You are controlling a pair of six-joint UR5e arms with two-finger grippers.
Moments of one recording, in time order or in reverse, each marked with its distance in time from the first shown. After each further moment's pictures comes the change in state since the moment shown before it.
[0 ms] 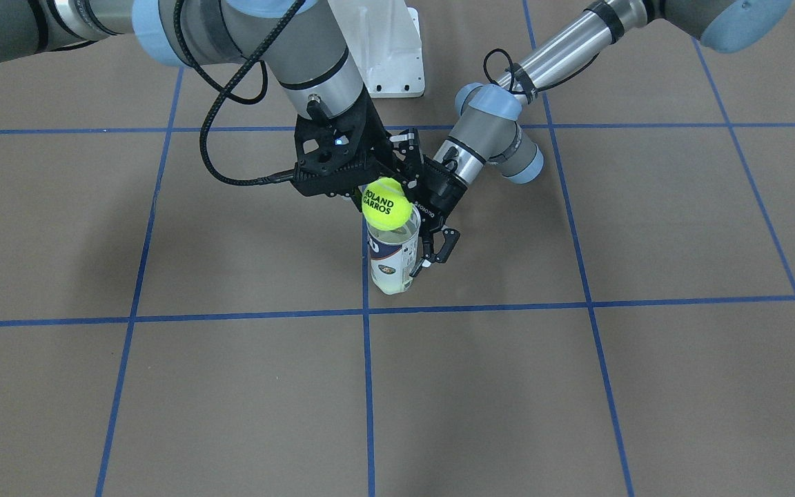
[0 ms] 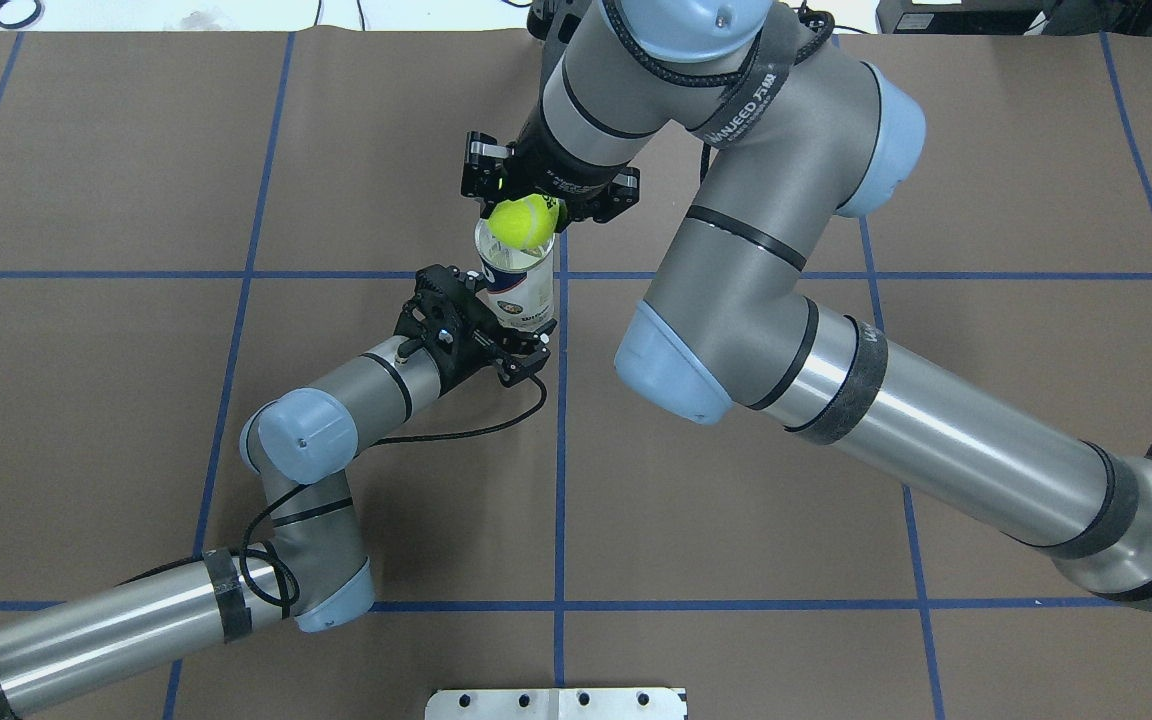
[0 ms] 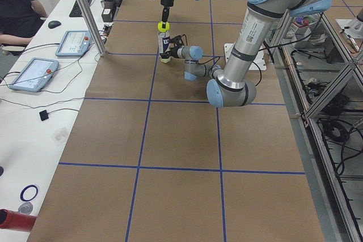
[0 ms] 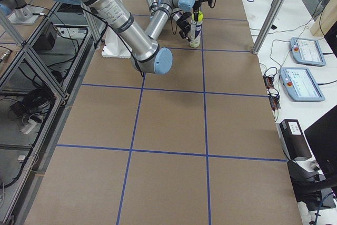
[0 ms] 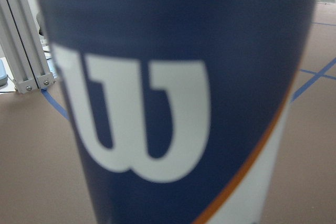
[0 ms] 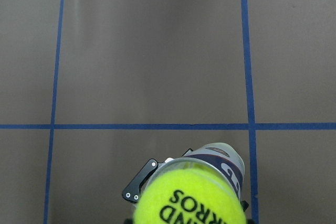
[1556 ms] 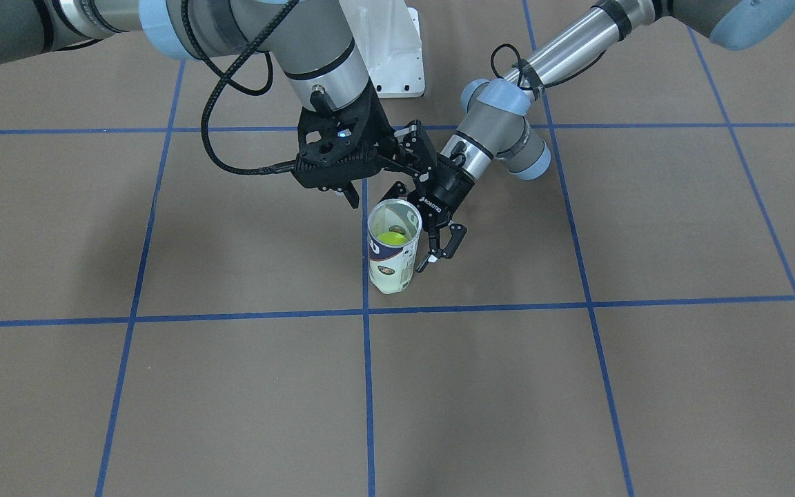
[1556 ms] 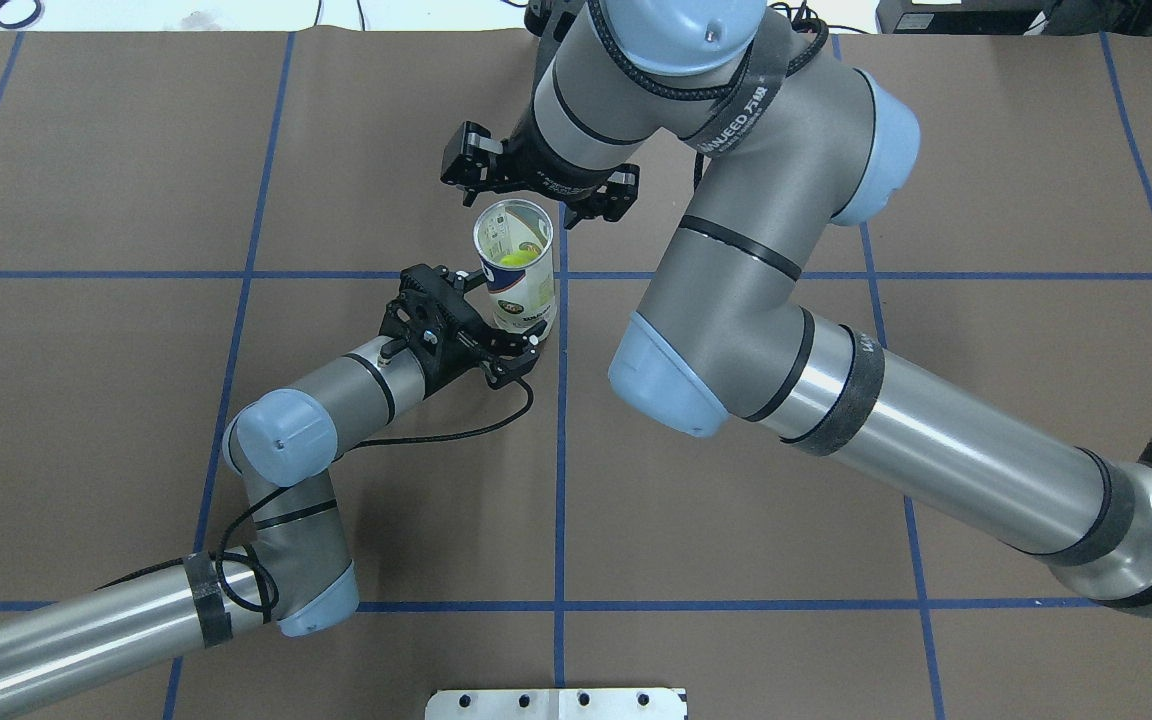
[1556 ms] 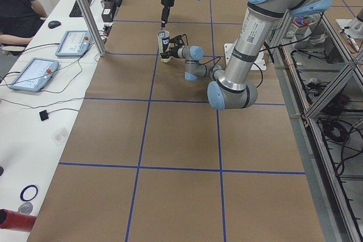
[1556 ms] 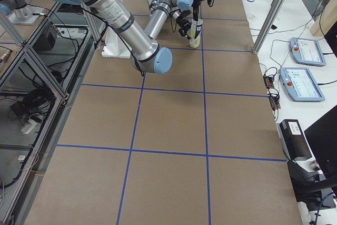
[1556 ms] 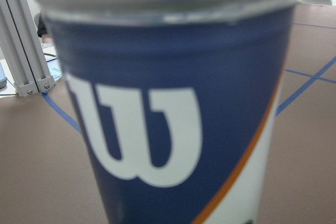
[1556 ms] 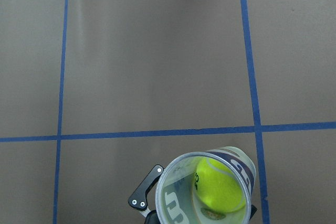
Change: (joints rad) left arm -0.003 0.047 -0.065 0.009 -0.014 0.003; right arm -0.008 0.001 0.014 -0.003 -0.045 0.034
